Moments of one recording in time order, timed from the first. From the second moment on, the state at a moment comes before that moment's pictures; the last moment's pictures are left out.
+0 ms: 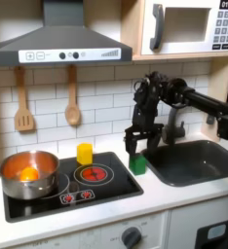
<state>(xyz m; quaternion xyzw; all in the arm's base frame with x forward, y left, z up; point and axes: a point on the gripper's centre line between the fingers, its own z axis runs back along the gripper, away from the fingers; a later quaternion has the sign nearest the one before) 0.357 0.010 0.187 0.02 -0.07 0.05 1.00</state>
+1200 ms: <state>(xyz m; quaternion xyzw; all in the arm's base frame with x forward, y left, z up) 0.368 0.006 0.154 0.02 -0.04 0.04 1.00</state>
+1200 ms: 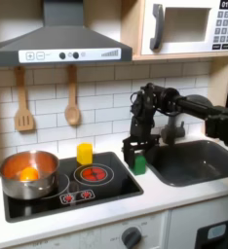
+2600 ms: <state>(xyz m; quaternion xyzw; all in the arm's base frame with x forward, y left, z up) 0.375 0.002 0.137 0.01 -0.03 0.04 1.00</state>
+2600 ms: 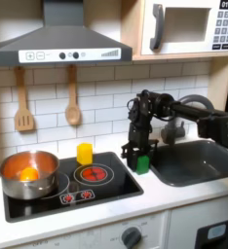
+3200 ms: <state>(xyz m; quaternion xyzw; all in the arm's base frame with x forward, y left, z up) 0.359 0.007 0.173 0.00 -0.07 0.04 1.00</state>
